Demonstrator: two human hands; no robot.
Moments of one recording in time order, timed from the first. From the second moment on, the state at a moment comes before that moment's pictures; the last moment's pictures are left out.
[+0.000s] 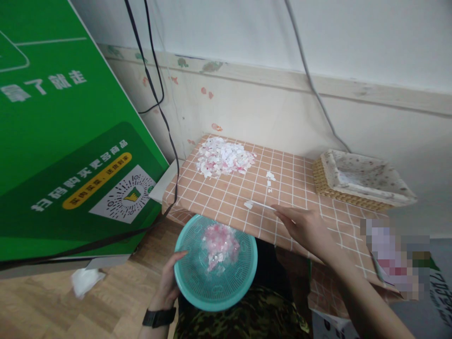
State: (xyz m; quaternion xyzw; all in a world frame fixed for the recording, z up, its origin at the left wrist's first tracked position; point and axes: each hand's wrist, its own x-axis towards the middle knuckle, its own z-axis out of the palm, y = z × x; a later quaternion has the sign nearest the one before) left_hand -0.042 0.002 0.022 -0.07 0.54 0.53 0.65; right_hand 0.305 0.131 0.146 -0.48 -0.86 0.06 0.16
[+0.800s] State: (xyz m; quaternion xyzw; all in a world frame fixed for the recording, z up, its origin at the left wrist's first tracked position) left_hand -0.041 -0.003 0.022 -0.06 0.52 0.53 0.67; right_hand 0.323 0.118 0.142 -0.54 -0.81 0.07 0.20
